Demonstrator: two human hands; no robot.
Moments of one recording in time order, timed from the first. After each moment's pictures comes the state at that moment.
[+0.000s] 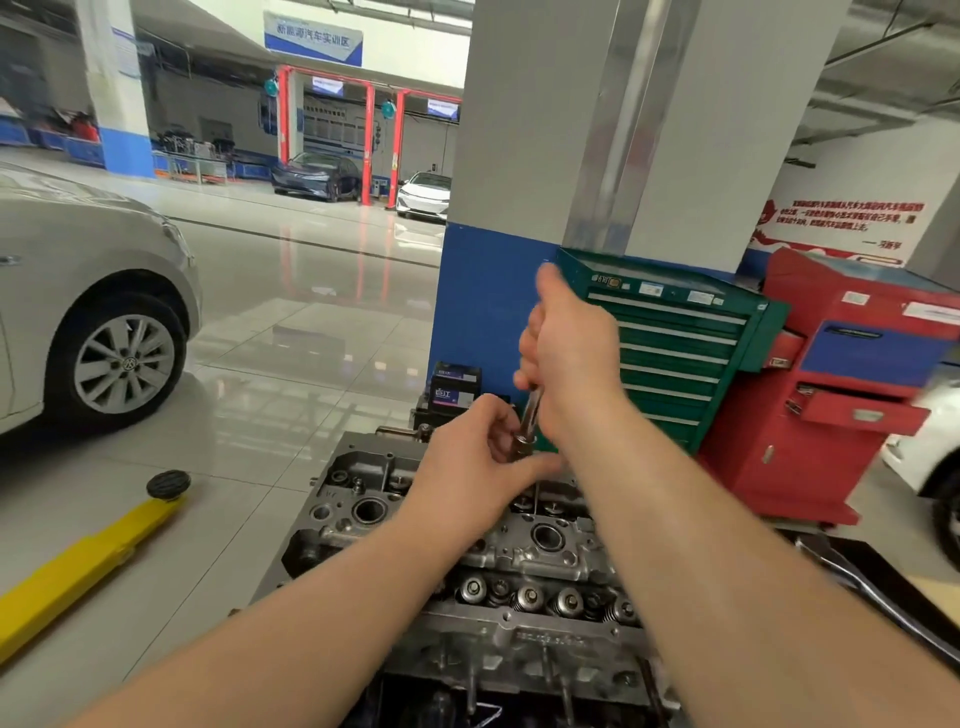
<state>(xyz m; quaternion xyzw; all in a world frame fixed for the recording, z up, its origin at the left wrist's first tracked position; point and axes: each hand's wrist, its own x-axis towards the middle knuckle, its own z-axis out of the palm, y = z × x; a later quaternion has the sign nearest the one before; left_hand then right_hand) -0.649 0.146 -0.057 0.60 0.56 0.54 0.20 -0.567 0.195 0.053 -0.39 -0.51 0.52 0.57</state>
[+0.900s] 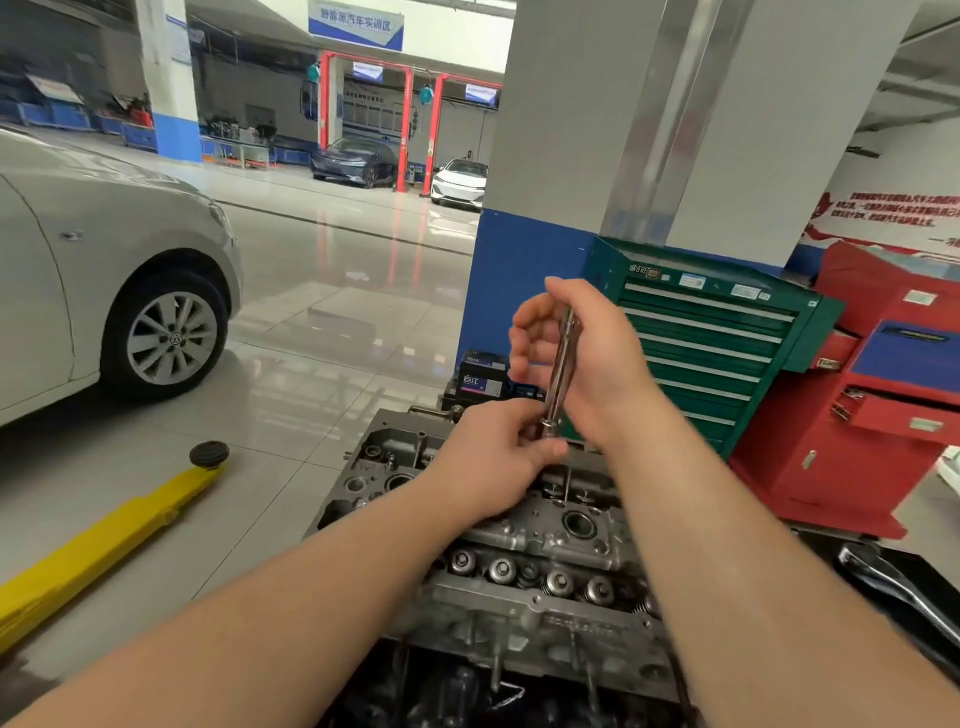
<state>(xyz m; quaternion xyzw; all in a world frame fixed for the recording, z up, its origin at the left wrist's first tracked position) -0.663 0.147 -0.052 0.65 0.57 0.46 0.22 -0.565 0.203 0.032 -0.29 -0.58 0.60 0.46</state>
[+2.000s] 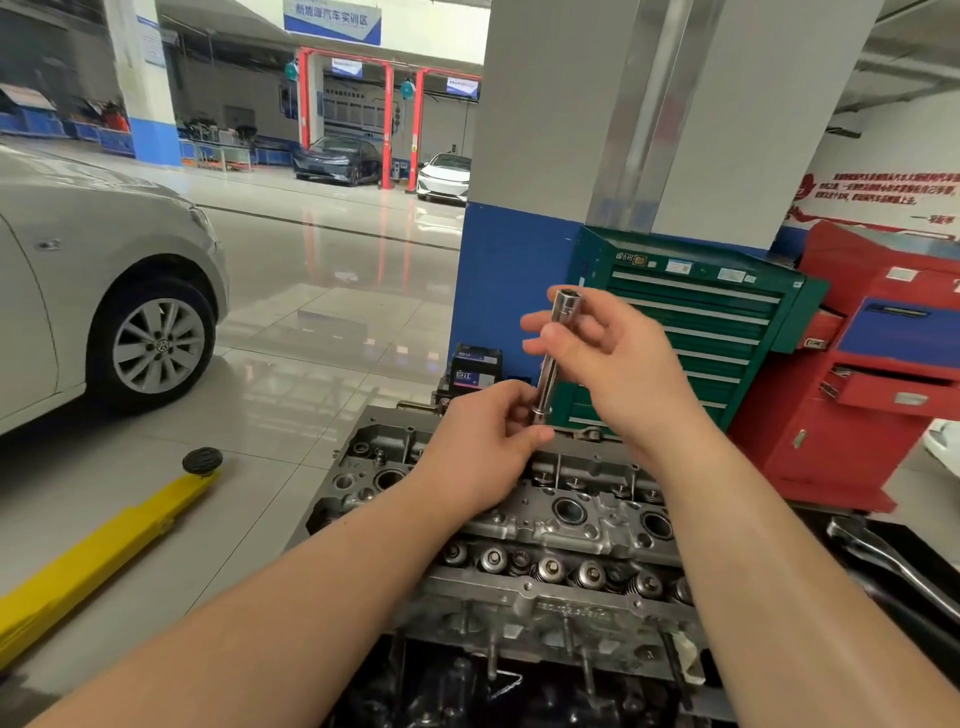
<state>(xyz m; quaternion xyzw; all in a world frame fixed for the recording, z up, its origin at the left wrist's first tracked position) -0.661 0.153 -0.061 0.64 0.55 0.50 0.19 -0.514 0.196 0.013 -0.30 -0.75 0.37 0.46</state>
